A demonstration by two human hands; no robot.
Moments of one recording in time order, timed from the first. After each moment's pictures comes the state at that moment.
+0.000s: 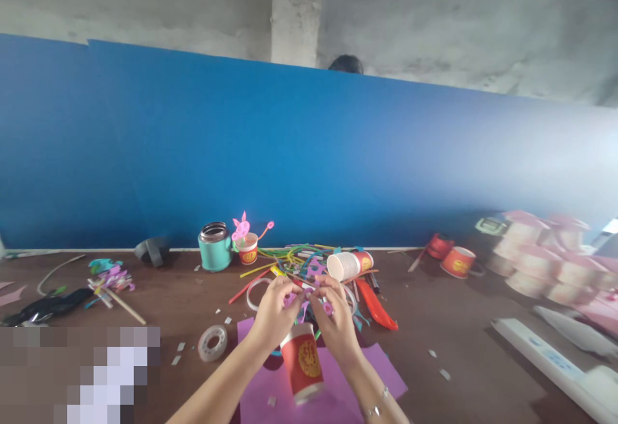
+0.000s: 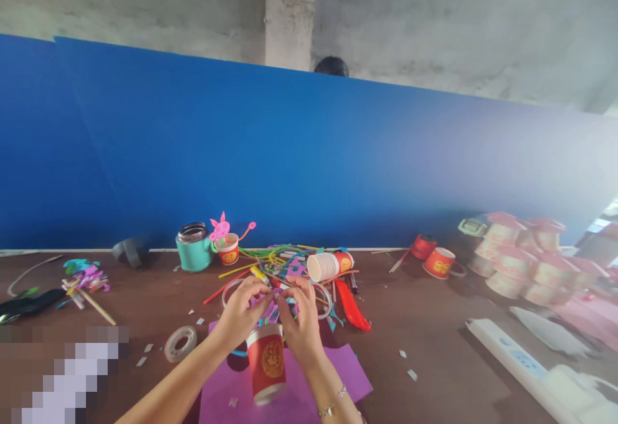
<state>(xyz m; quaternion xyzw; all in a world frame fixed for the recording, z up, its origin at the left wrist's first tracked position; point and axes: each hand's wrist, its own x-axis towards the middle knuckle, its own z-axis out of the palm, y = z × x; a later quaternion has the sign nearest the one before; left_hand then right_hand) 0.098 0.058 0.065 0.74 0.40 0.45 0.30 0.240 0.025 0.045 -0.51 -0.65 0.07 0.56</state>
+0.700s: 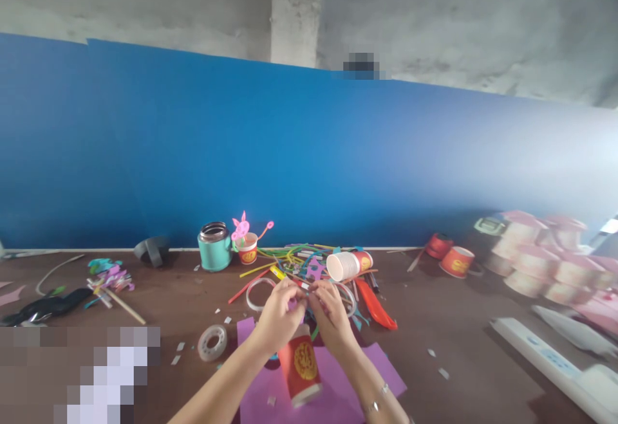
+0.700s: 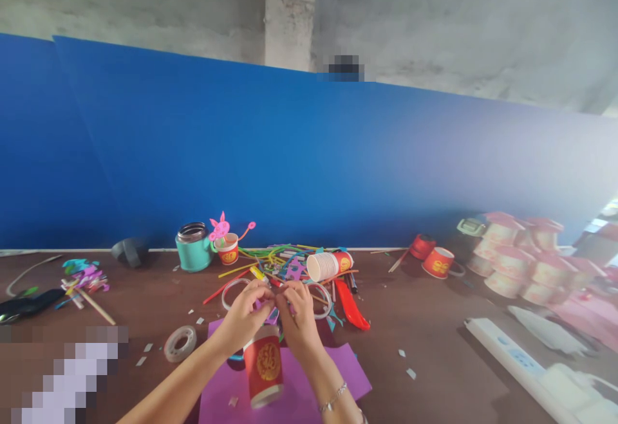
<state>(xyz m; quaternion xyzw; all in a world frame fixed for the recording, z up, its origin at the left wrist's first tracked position) 0.102 0.052 0.068 0.75 0.38 0.43 0.34 0.243 0.029 0.045 -0.48 -0.69 0.09 0.53</state>
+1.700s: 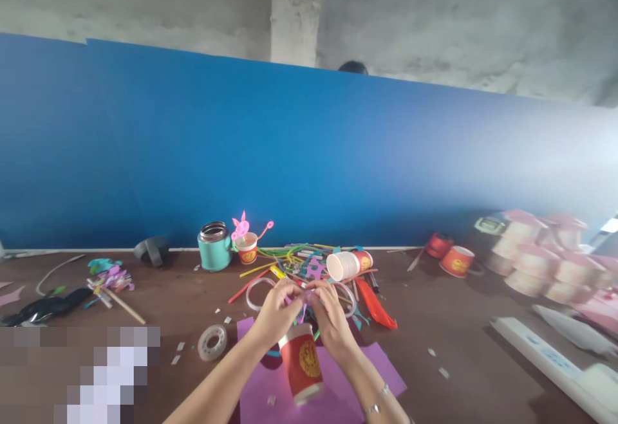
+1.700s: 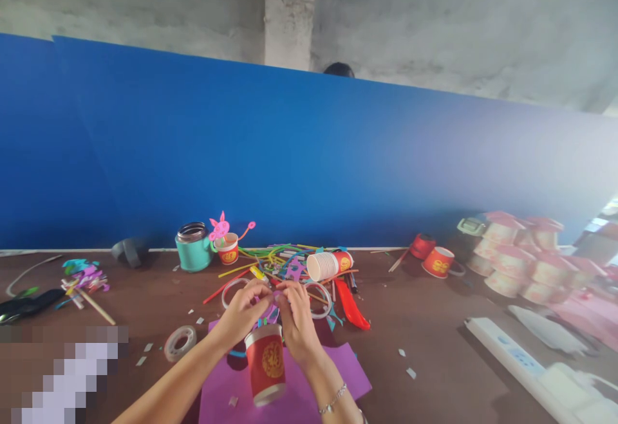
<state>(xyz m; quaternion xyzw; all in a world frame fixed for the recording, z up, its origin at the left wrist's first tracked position) 0.099 0.055 0.071 0.72 0.38 0.42 0.40 0.241 0.025 0.046 -0.48 -0.70 0.13 0.51</state>
